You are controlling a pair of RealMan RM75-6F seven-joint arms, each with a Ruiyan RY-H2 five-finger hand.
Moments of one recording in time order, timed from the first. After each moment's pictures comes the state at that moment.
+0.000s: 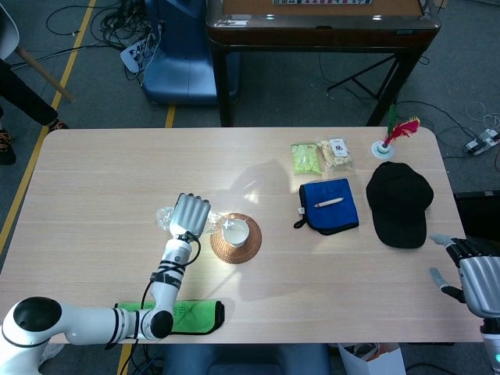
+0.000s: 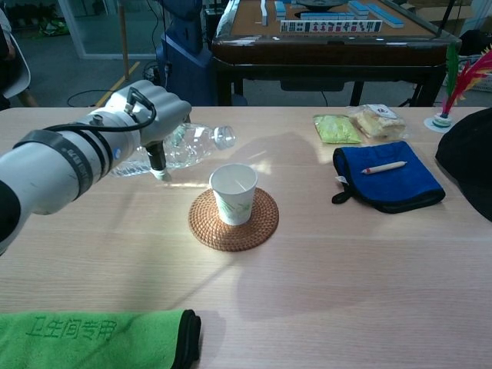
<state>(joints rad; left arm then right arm) -1.03 -1.75 -0.20 -1.46 0.62 1.27 1.21 0.04 -1.05 0.04 -1.61 -1.60 1.56 0.04</state>
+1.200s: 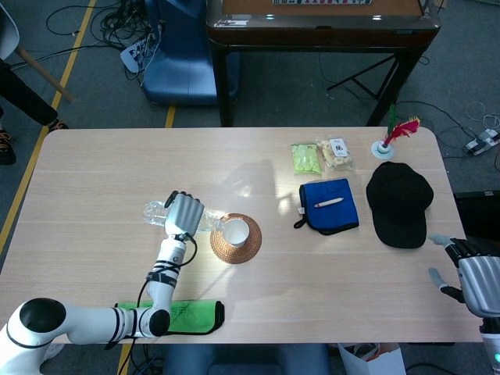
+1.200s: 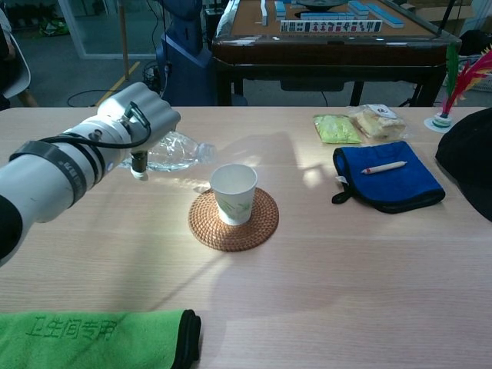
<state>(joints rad) -1.03 -1.77 -0.14 -1.38 0.64 1.28 1.37 0.04 -1.05 0.04 -1.61 -1.59 1.55 0.05</state>
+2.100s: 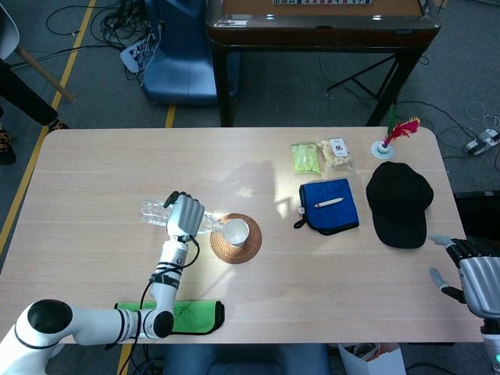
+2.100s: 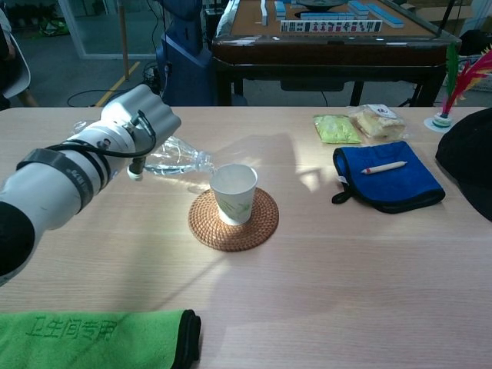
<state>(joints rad) -1.03 -1.81 -0.14 -1.34 0.63 1.31 1.48 0.04 -1.04 0.04 -1.61 -1.60 1.55 0.05</state>
